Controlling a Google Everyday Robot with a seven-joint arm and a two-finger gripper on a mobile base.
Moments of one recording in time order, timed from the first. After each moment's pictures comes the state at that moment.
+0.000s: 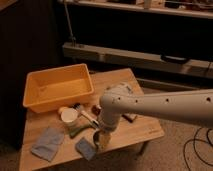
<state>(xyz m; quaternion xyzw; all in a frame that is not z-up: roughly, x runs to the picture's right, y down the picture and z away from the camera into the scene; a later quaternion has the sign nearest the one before) -0.017 0.206 0.670 -0.38 -0.09 0.07 0.92</state>
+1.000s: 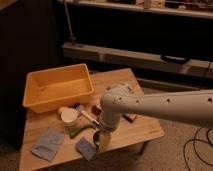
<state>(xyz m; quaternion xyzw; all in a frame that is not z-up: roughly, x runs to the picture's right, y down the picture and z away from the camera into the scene) -0.016 0.205 0.670 -0.38 -0.09 0.07 0.92</state>
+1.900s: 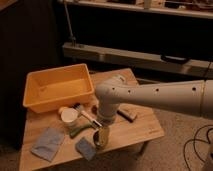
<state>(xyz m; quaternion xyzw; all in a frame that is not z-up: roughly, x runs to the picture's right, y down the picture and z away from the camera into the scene) -0.015 0.192 0.682 -0.42 -0.06 0.06 0.91</state>
